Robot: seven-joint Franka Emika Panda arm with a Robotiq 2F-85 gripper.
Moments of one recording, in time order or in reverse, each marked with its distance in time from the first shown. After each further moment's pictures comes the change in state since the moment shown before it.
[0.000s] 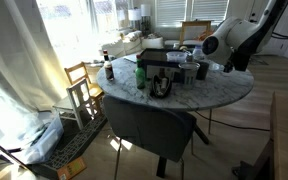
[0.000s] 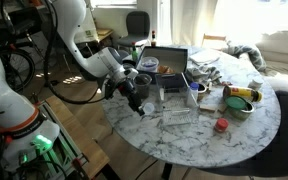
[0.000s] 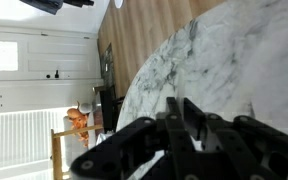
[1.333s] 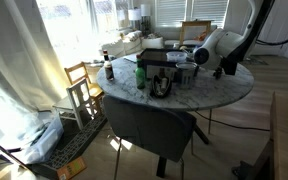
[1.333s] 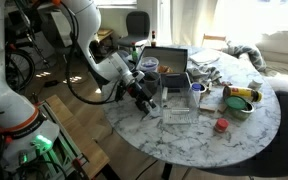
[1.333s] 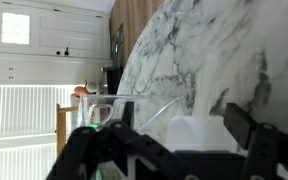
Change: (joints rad) arm -0.006 0.169 0.019 0.155 -0.096 -0.025 0.002
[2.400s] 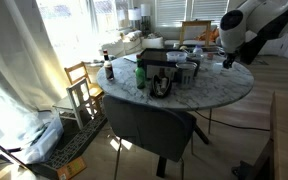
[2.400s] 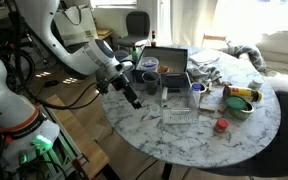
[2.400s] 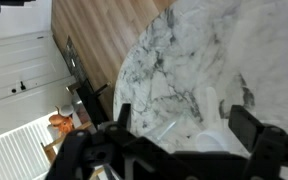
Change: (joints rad) arm -0.085 -0.442 -0.052 -0.321 0.009 0.297 0.132
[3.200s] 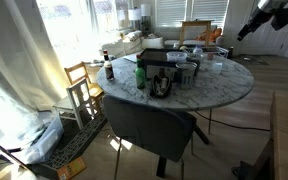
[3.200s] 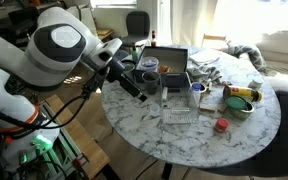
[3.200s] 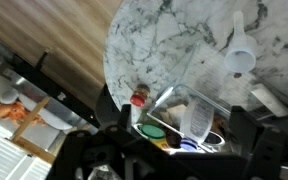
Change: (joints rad) arm -0.199 -0.439 -0.336 -0.112 -0.112 0.642 -0.297
